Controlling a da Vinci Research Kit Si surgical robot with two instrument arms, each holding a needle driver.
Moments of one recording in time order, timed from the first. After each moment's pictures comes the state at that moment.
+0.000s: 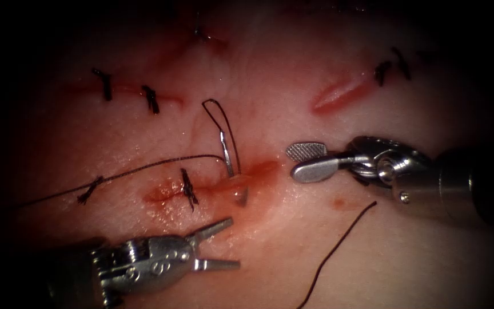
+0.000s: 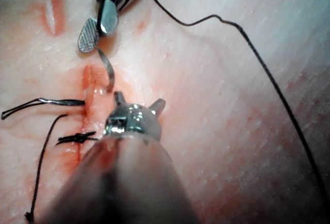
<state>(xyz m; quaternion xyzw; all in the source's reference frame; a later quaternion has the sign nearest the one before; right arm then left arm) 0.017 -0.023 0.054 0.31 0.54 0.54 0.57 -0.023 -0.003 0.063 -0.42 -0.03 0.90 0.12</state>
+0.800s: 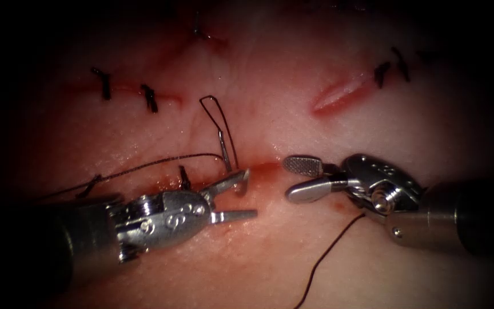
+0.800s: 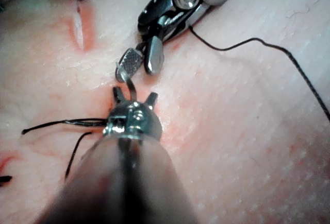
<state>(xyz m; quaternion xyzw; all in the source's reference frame) 0.018 -0.027 0.056 0.26 0.56 0.49 0.61 -0.024 0.001 0.066 -0.43 -0.01 0.89 0.15</state>
